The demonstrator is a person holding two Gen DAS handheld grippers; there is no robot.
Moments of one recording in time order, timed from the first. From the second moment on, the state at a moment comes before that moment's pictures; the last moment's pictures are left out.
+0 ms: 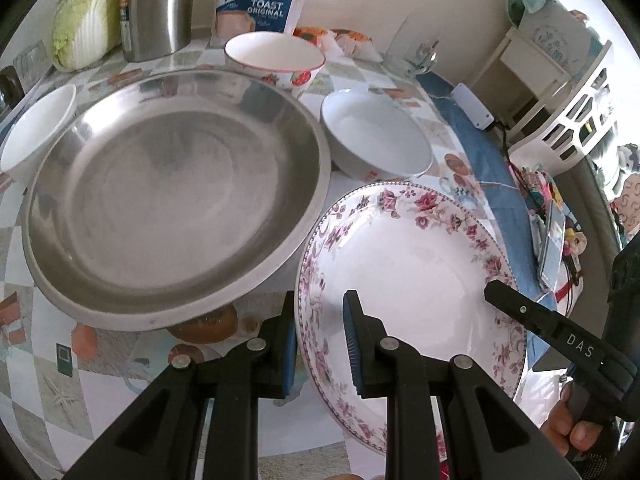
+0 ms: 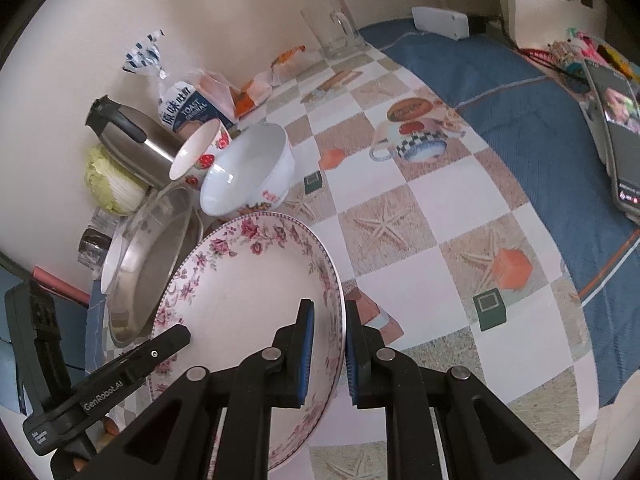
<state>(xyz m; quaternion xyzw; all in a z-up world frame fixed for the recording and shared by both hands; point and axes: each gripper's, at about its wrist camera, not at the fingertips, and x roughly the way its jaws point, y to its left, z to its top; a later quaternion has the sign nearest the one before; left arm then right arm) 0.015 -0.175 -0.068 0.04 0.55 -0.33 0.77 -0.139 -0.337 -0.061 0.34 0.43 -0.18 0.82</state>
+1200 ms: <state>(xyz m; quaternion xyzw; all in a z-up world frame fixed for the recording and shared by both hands) 0.100 -0.108 -0.054 -0.04 0.53 -0.28 0.80 -0.049 -0.283 -0.029 0.27 0.44 -0.14 0.85</state>
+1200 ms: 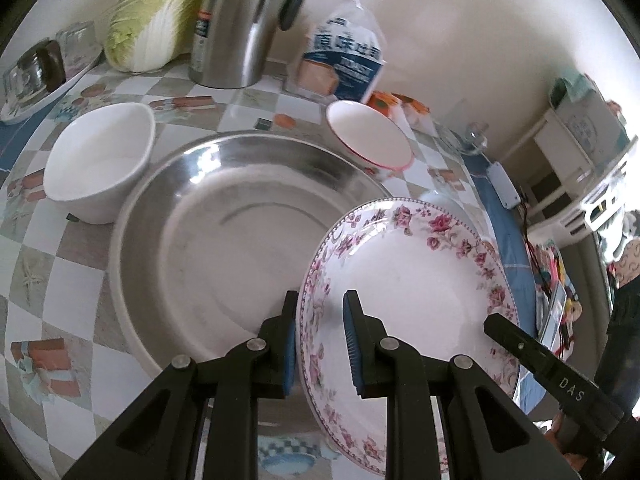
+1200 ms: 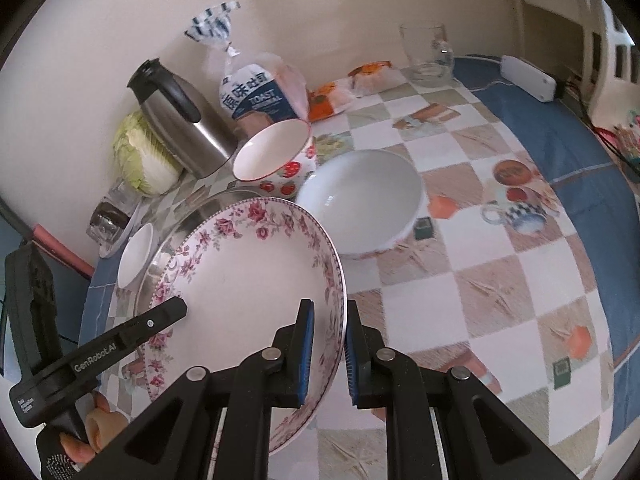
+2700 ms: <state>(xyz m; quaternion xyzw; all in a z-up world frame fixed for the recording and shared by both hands) 0.173 -0.057 -0.073 -0.07 0.54 -0.22 0.81 0.050 -0.239 -0.067 0.26 0.48 -0.10 0.83</state>
